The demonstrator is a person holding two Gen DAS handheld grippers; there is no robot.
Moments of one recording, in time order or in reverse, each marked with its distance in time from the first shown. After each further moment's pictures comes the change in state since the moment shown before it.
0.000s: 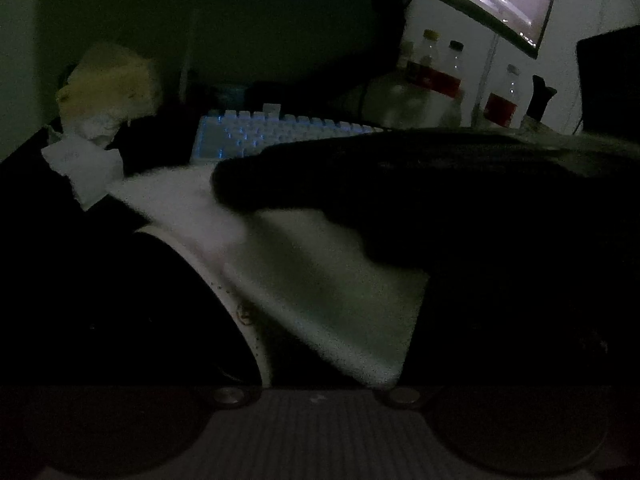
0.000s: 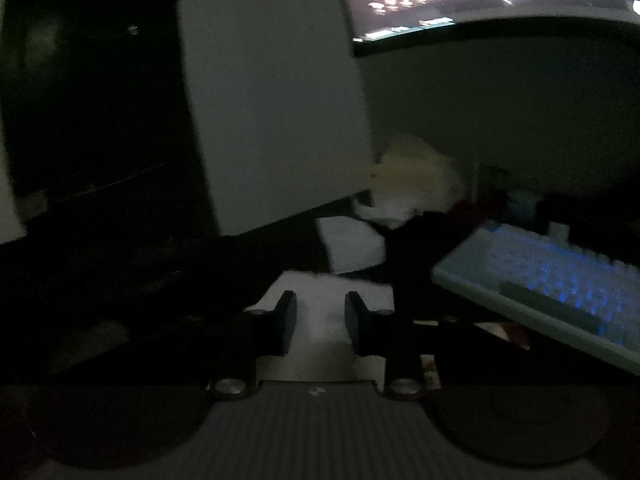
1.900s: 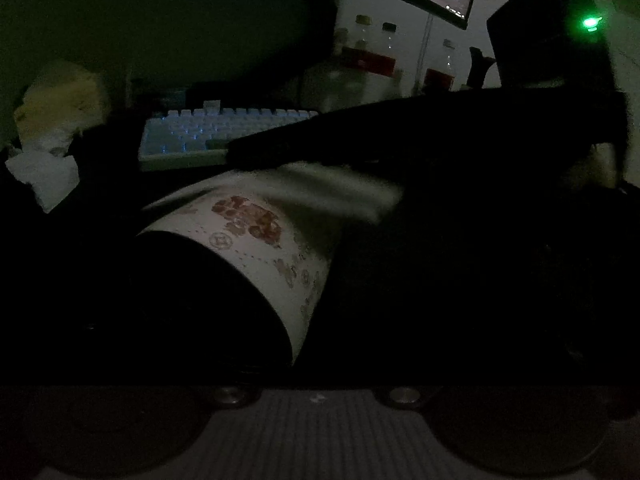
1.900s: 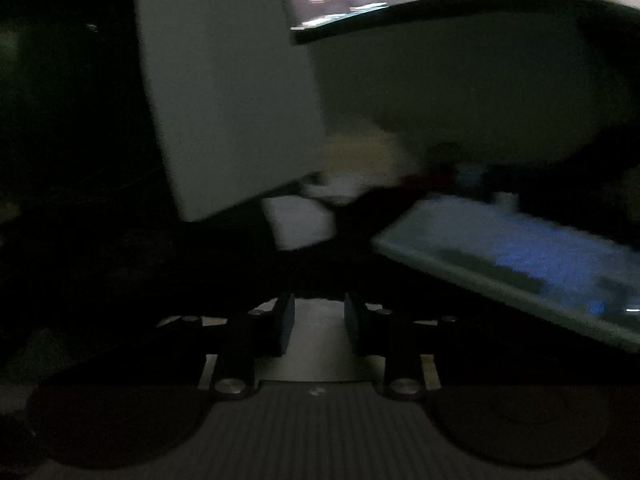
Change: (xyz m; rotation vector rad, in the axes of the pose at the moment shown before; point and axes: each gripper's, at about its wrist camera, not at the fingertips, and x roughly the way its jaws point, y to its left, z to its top) left arm -0.018 -0.026 -0.025 0.123 0.012 -0.110; right arm -0.019 -0.021 -0.006 0.080 0.056 -0.170
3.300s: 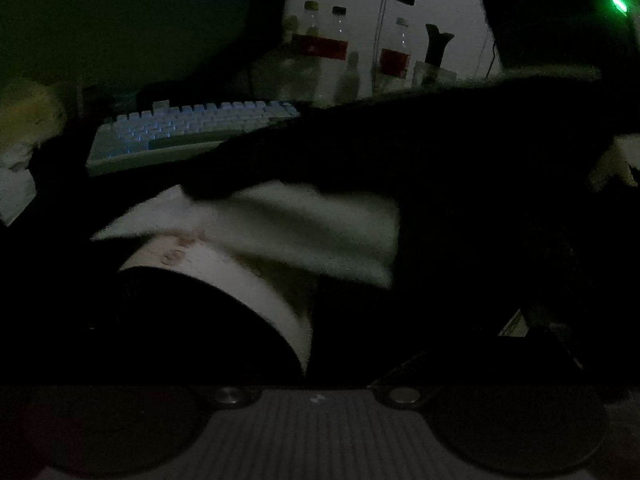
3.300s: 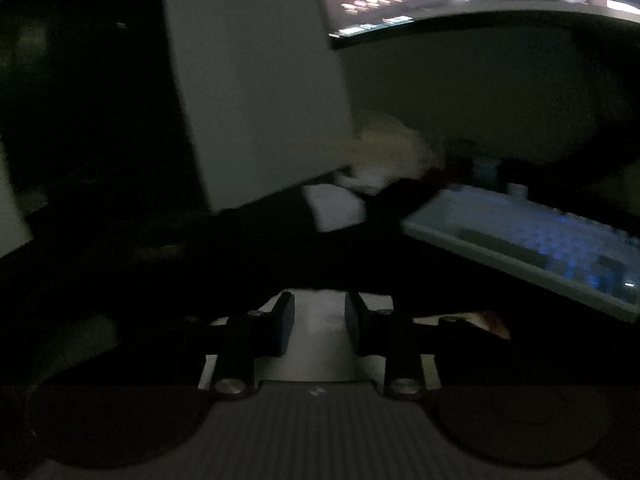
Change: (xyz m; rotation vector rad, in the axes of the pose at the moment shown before) left arm 0.002 -0.033 -0.007 0.073 0.028 -0.060; right arm -0.054 0.022 -0.025 -0.033 -0.003 0.151
